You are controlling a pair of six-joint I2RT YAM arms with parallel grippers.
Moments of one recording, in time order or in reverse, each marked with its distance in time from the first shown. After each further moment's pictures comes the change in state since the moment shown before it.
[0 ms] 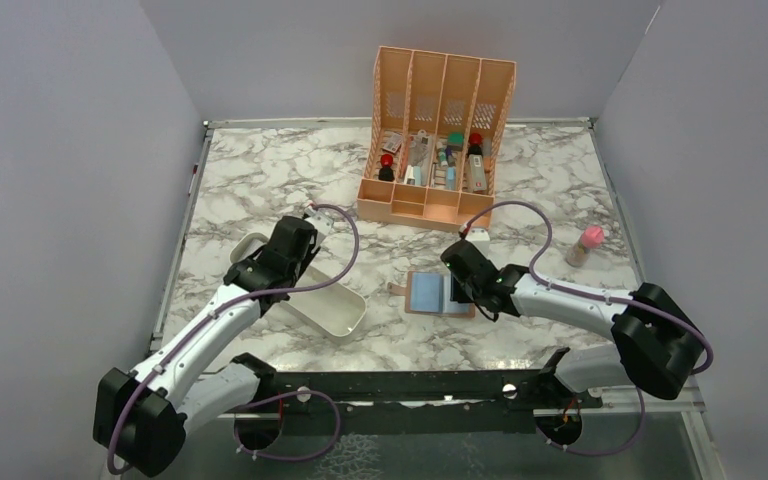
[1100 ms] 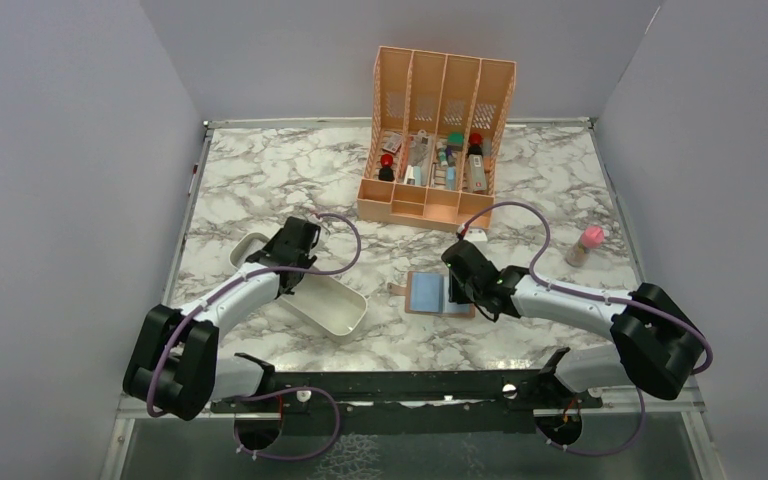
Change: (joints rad) left arm 0.119 0.296 -0.085 0.174 -0.047 0.119; right arm -0.002 0.000 -0.018 0.044 -0.040 -0.031
